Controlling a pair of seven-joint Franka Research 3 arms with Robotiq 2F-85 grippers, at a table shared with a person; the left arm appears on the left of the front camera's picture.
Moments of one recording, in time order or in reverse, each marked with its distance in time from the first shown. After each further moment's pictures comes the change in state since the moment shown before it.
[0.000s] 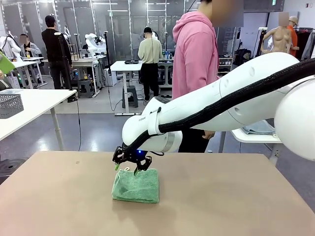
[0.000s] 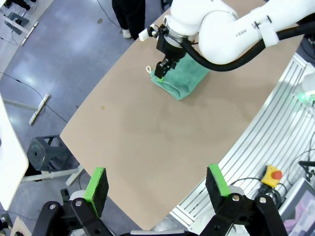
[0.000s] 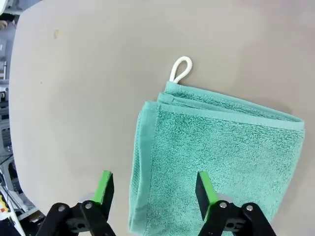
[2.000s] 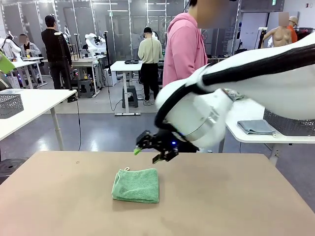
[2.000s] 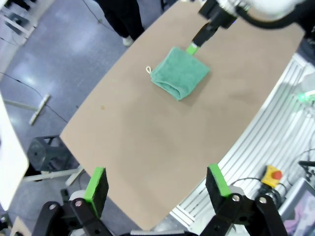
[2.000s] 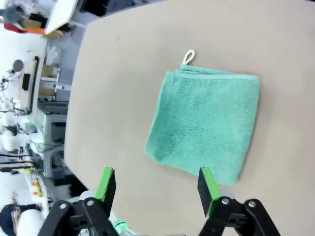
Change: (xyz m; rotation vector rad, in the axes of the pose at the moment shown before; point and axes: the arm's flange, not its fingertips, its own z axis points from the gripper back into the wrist) left arm 0.000 0.000 0.000 0.000 -0.001 0.000; right arm -0.073 -0.086 0.137 0.296 -0.167 0.028
